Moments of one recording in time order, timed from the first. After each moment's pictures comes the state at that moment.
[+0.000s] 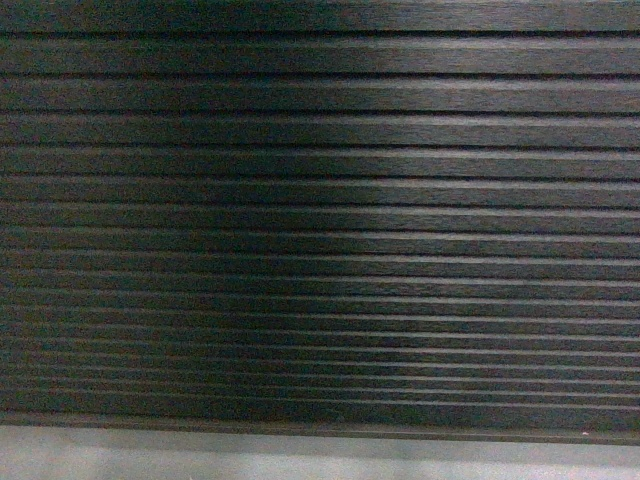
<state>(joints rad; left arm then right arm) 0.00 0.01 0.01 0.00 0.00 0.00 0.00 0.01 0.01 0.00 0.00 0.00</state>
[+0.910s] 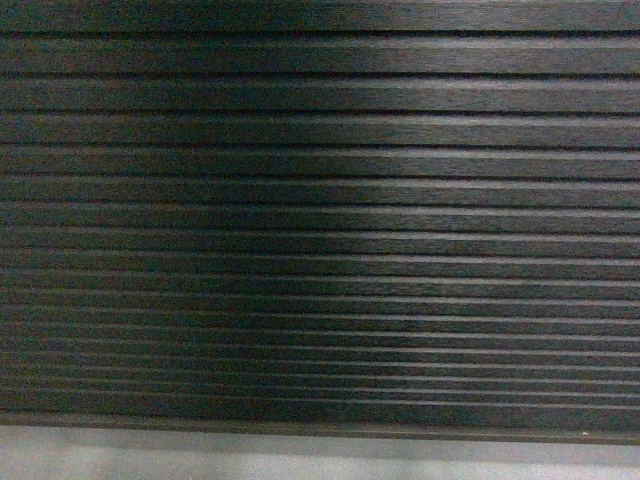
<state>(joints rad) 0.00 0.01 0.01 0.00 0.00 0.00 0.00 0.01 0.01 0.00 0.00 0.00</state>
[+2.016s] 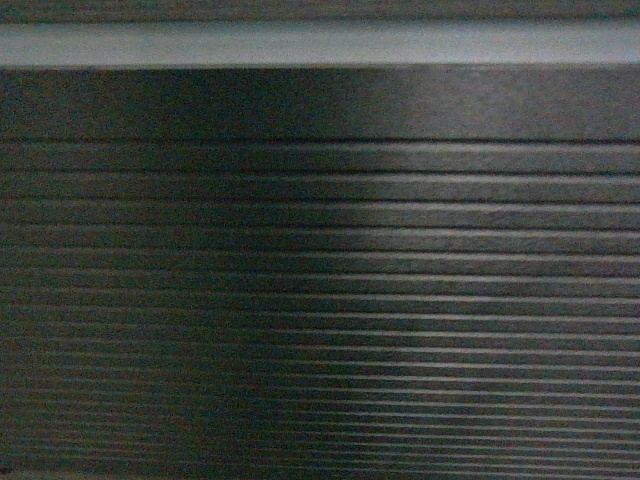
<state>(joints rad) 0.00 0.01 0.01 0.00 0.00 0.00 0.00 0.01 0.01 0.00 0.00 0.00</state>
